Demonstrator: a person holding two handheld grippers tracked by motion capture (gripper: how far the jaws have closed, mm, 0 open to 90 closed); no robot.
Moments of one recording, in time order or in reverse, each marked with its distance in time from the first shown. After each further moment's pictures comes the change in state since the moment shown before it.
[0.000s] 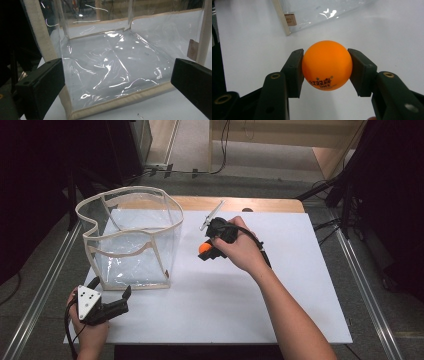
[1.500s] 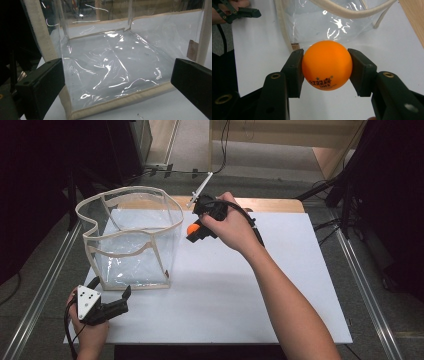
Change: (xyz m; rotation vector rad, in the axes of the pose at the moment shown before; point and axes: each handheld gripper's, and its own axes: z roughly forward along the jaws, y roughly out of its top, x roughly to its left) left arm 0.000 0.000 0.000 0.001 -0.002 -0.004; right arm -0.003 0.059 -0.039 -0.006 -0.001 -0.053
